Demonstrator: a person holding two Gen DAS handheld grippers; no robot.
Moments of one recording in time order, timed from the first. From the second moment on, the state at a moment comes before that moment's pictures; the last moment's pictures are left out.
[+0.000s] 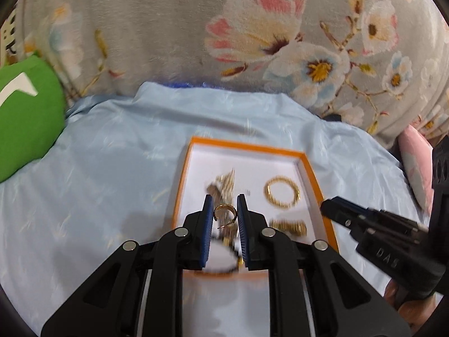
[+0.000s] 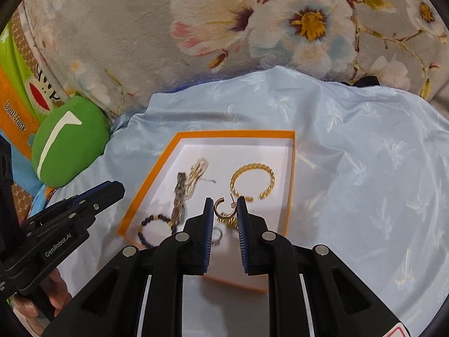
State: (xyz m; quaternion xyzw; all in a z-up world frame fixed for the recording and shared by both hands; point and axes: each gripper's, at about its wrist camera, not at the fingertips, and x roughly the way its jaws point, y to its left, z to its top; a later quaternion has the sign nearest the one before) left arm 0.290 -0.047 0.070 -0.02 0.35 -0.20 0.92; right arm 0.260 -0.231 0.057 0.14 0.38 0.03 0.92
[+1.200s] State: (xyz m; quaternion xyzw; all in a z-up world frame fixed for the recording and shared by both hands) left arm 0.123 0.002 0.012 0.02 0.39 -0.18 0.90; right arm 0.042 -0.215 0.012 0.11 0.37 0.01 0.92
